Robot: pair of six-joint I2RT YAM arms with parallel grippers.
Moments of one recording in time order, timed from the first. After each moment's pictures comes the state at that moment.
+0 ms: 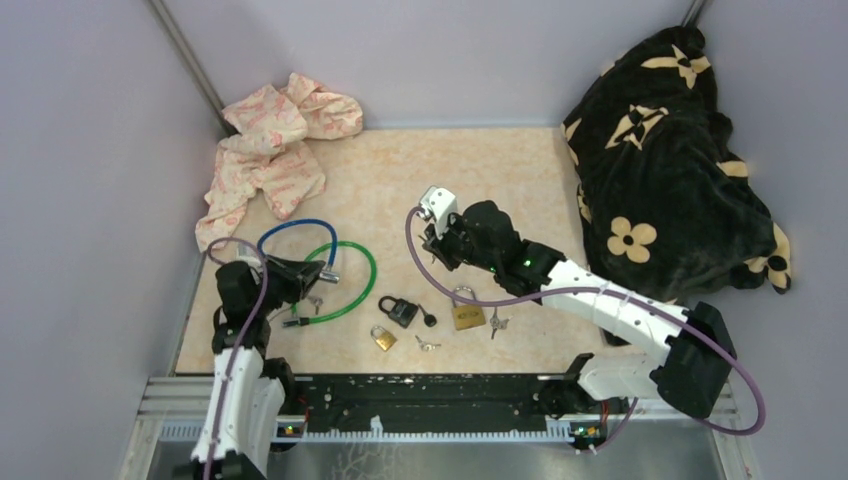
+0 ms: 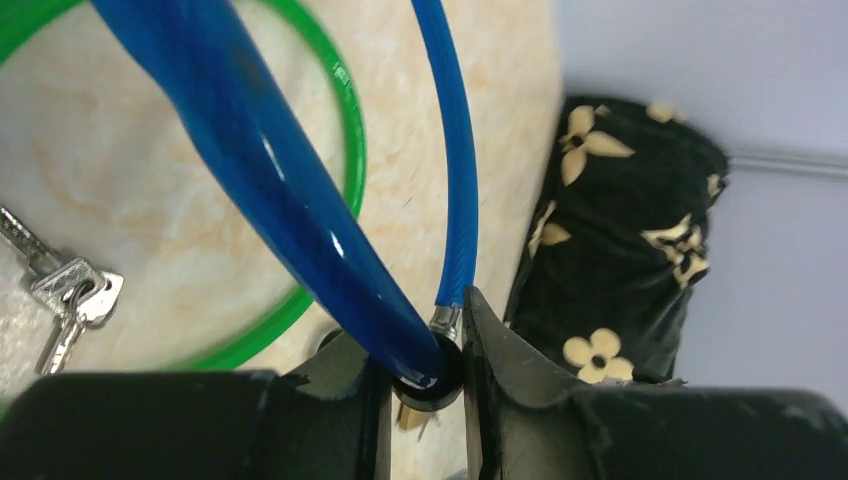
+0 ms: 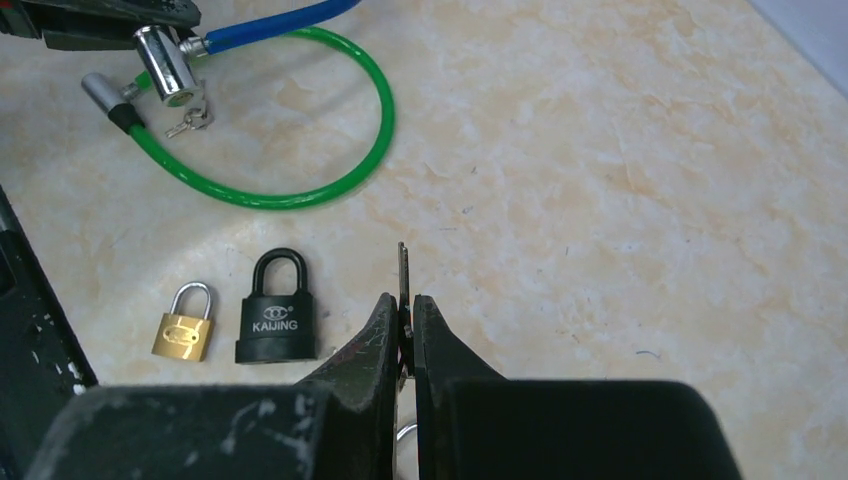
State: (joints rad) left arm 0.18 0.50 0.24 -0.09 0.49 -1.14; right arm 0.88 1.22 0.97 -0.14 -0.05 -0.13
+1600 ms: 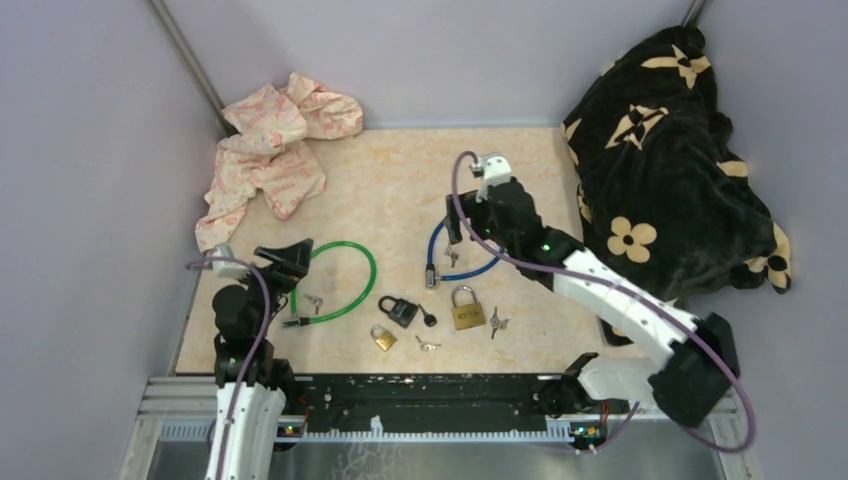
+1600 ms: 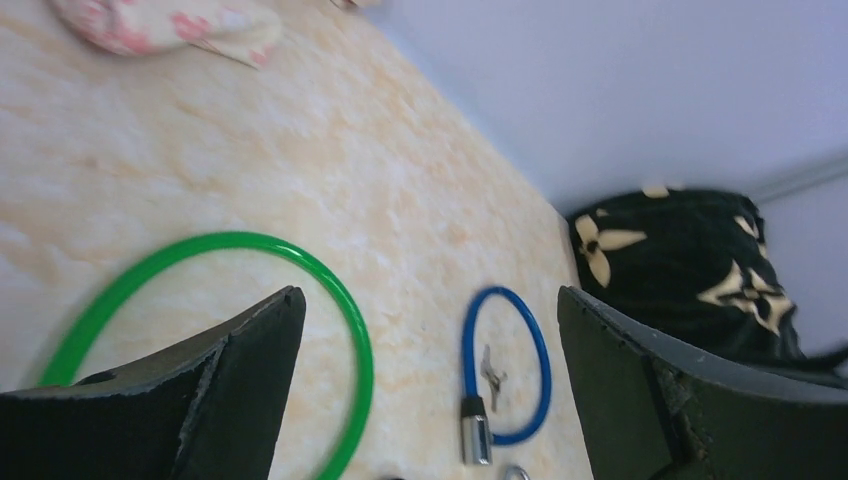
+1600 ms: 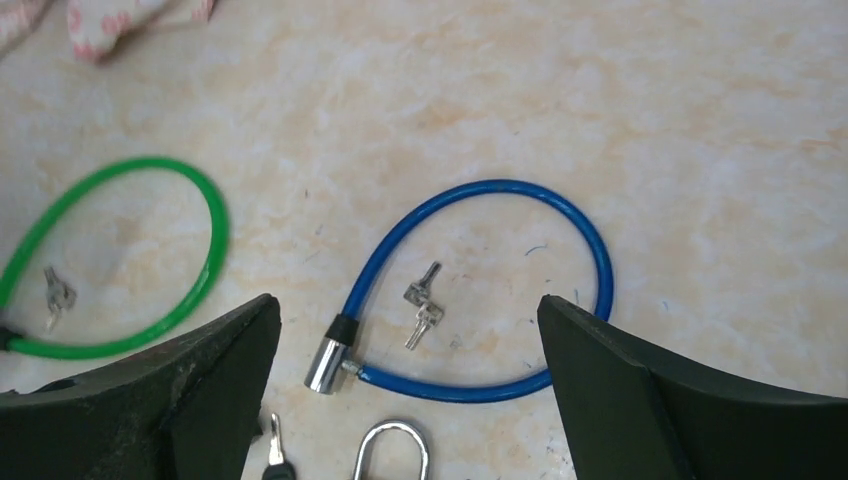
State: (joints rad) left arm 0.02 0.29 0.22 0.04 0.16 -0.86; right arm 0.70 1.28 1.00 -0.20 0.18 0.21
